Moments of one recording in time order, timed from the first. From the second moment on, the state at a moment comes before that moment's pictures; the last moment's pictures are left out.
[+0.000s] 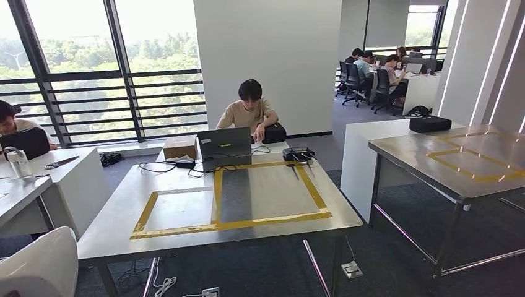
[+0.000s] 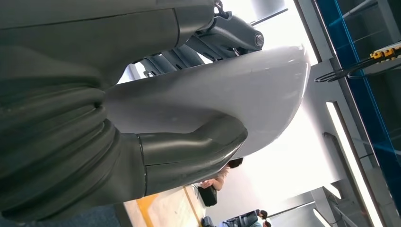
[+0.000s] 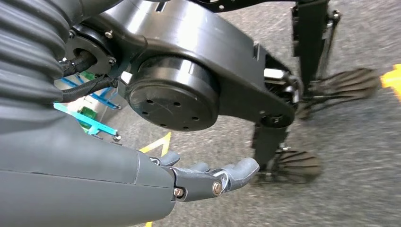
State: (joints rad) left arm -0.06 0.20 0.12 -1.73 0.02 -0.11 -0.68; right arm 0.00 0.11 -0.13 -0.17 0.00 0.01 0.24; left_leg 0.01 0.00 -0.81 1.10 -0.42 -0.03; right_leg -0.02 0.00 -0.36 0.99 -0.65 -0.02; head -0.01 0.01
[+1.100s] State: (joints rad) left arm -0.03 0.21 0.11 -1.71 -0.03 -0.10 -0.62; right arm 0.00 0.11 -0.13 -0.15 0.02 0.01 0.17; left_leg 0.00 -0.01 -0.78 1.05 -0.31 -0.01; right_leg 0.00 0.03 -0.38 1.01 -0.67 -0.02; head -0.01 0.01
